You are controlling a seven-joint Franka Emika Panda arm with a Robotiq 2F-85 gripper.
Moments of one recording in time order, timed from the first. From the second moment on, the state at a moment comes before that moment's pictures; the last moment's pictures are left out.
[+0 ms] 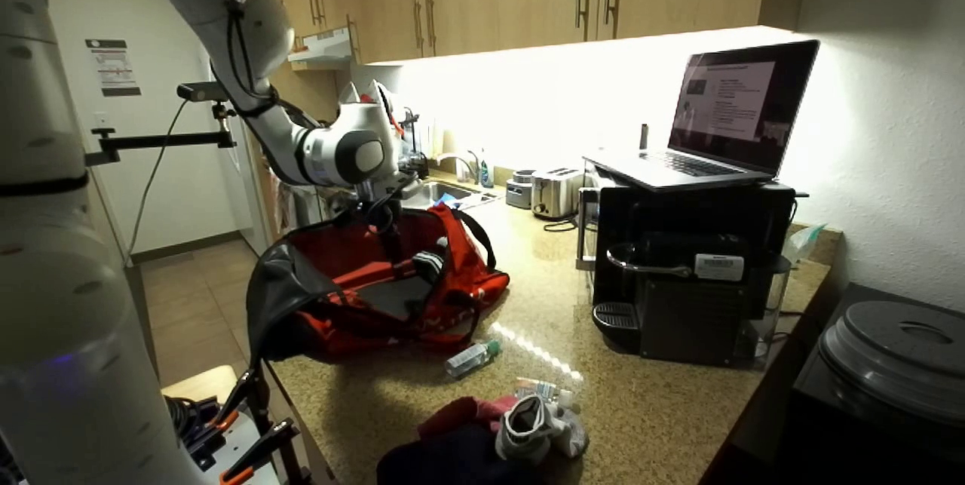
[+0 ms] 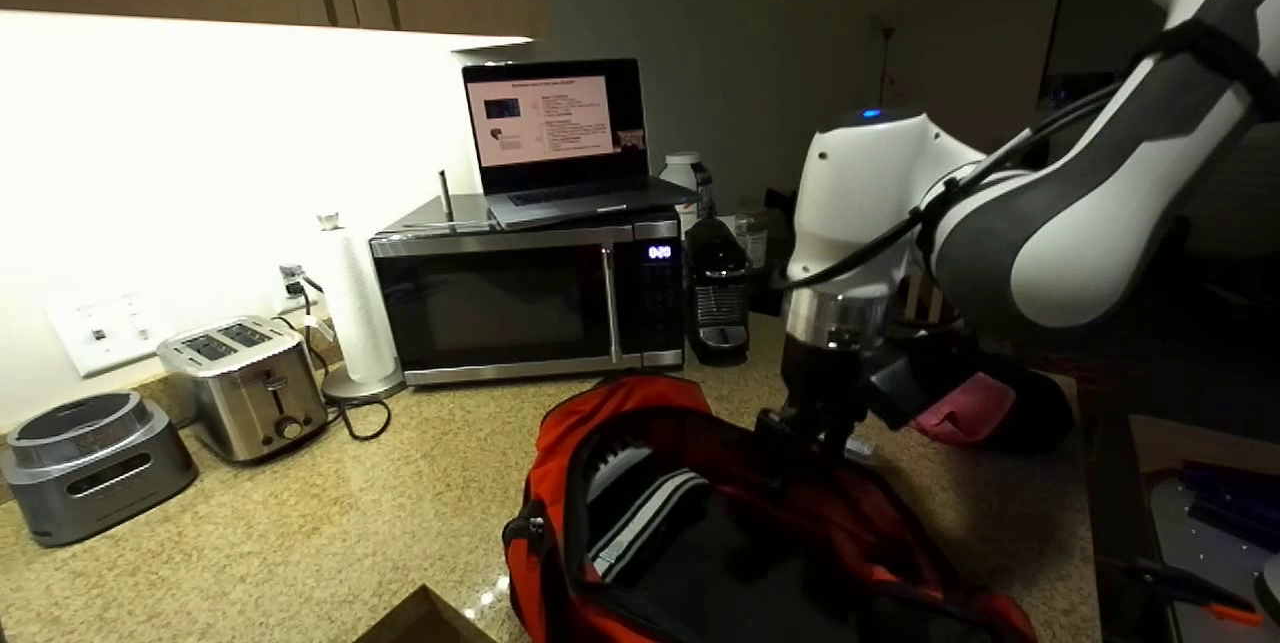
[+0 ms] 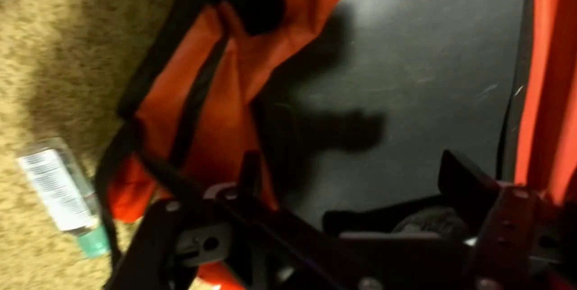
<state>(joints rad) 0.17 0.11 0.26 -2.46 -0.11 2.64 0.82</state>
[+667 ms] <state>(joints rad) 0.28 0.46 0.23 -2.11 -0.01 2.58 0.45</state>
